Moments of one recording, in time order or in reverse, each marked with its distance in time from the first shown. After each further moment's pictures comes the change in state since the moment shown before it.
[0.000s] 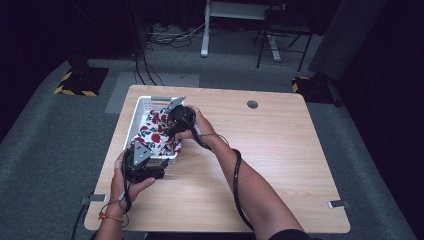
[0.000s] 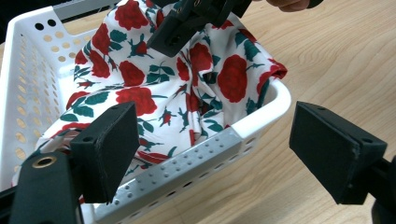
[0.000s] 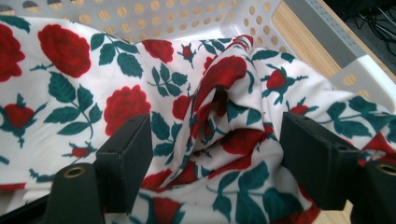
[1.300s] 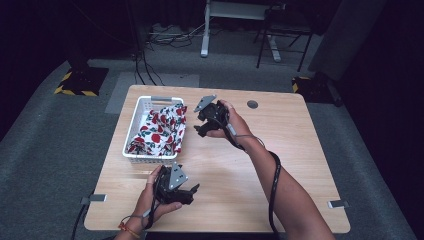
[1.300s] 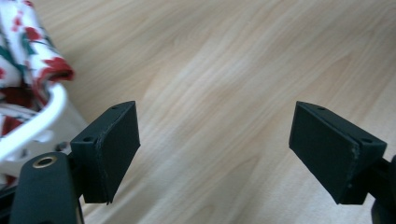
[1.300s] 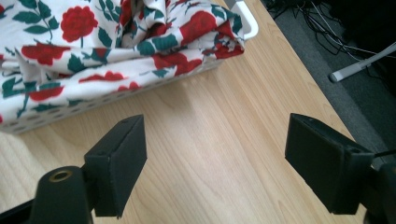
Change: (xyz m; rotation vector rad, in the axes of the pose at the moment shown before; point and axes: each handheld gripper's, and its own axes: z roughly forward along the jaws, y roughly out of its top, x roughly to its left) left arm -0.092 -0.009 0.013 0.063 -0.225 0.185; right arm -0.020 -0.040 -0.102 0.079 -0.186 -0.078
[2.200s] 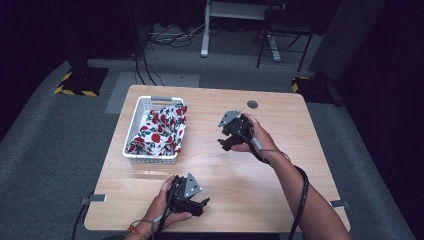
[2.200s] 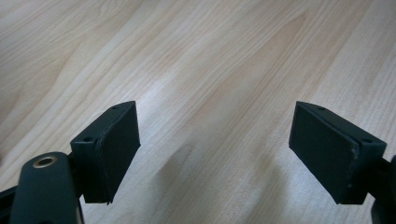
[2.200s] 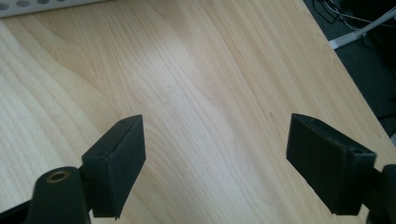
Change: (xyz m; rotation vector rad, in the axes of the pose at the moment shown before) left arm -0.029 -0.007 0.026 0.092 -0.096 0.046; right arm 0.000 -0.074 -0.030 0.082 -0.023 0.003
